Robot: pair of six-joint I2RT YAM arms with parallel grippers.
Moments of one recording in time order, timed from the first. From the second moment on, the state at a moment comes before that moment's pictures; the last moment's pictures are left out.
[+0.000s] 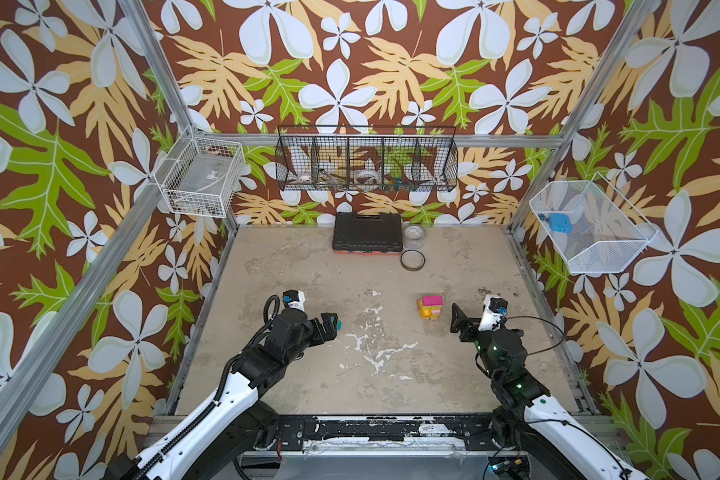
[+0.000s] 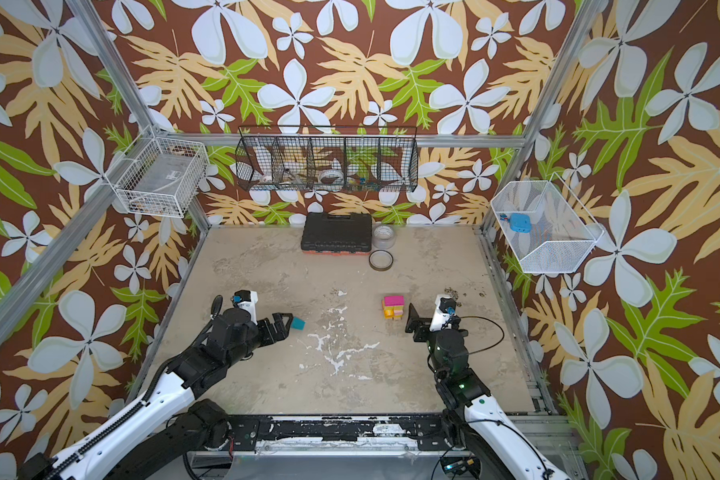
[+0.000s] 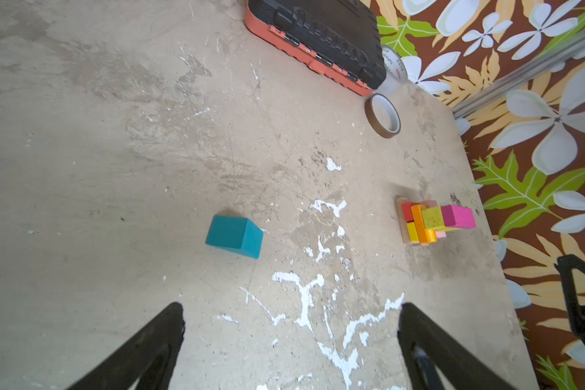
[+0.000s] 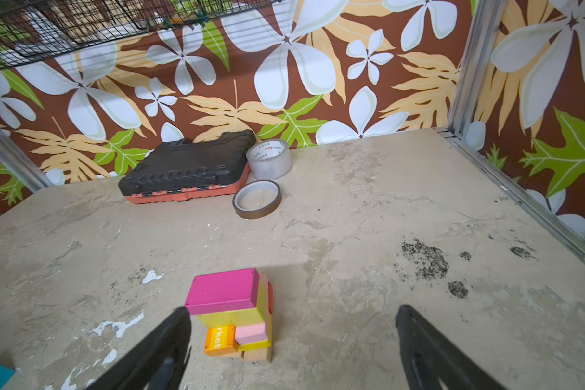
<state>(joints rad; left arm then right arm) -0.55 0.80 0.50 -0.31 -0.12 -0.74 0.37 0.63 0.17 0.28 0.31 0.25</state>
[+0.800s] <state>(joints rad) -0.59 1.52 0.72 0.06 -0.19 -0.52 0.37 0.62 0.15 0.33 0.26 0.28</state>
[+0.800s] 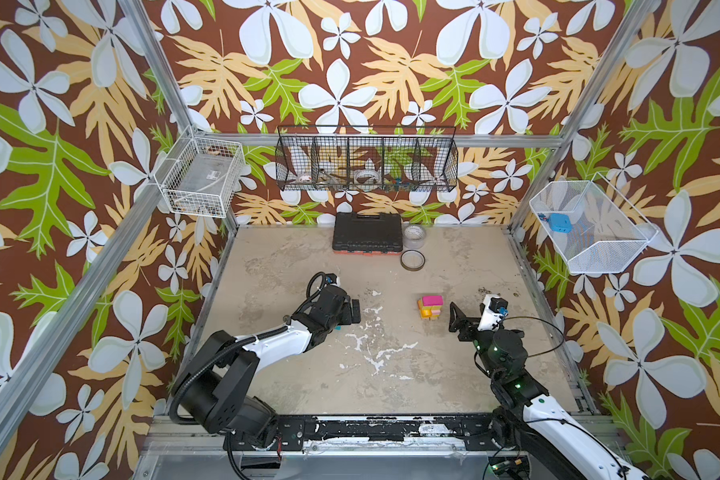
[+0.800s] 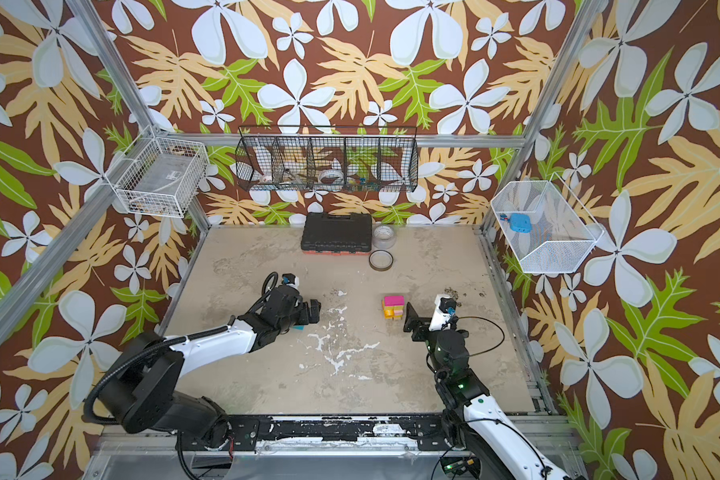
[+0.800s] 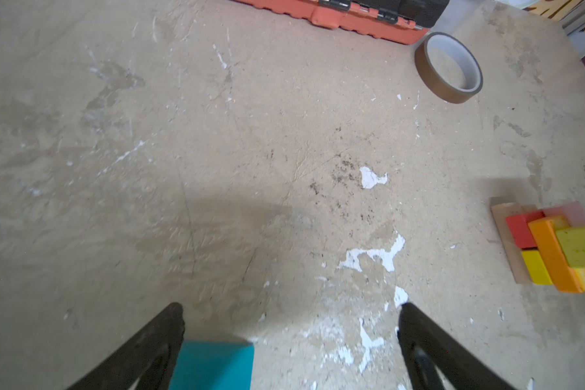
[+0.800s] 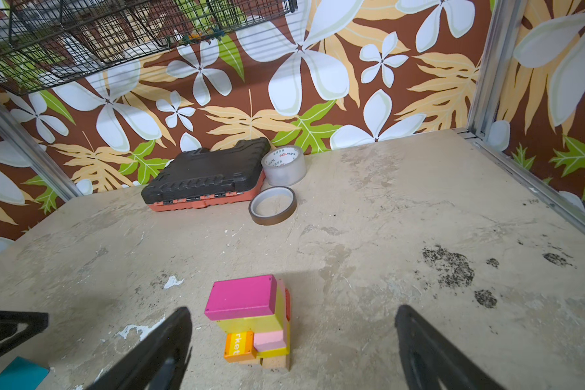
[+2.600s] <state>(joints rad) -0.73 1.53 0.55 0.10 -0.25 -0.53 0.37 0.66 0.16 0.32 0.26 0.29</state>
